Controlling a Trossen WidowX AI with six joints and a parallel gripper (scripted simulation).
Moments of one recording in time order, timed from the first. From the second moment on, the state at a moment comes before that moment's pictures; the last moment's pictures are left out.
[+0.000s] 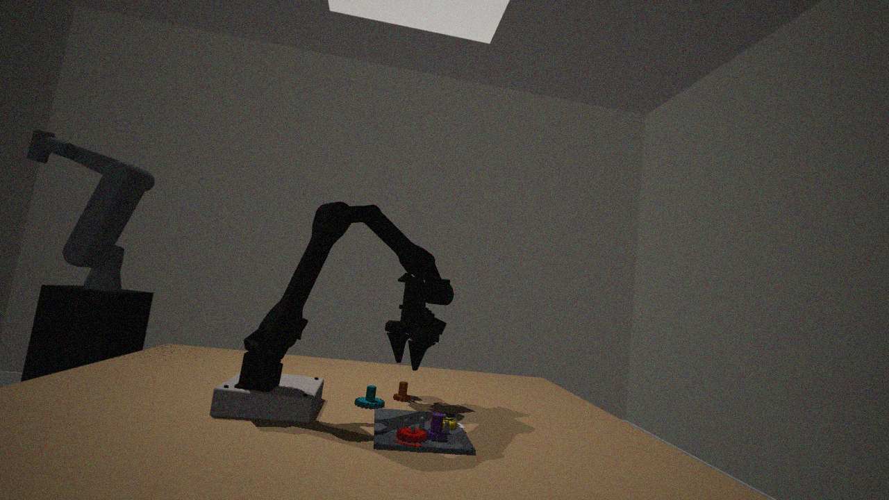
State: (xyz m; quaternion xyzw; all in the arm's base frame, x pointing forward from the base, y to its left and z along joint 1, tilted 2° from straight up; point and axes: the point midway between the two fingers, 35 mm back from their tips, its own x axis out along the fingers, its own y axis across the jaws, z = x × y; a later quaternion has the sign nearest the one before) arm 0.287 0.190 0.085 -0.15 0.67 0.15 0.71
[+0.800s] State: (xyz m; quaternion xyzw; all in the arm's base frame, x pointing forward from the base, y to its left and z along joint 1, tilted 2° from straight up) arm 0.289 0.189 0.045 -0.14 0.67 0.14 0.71
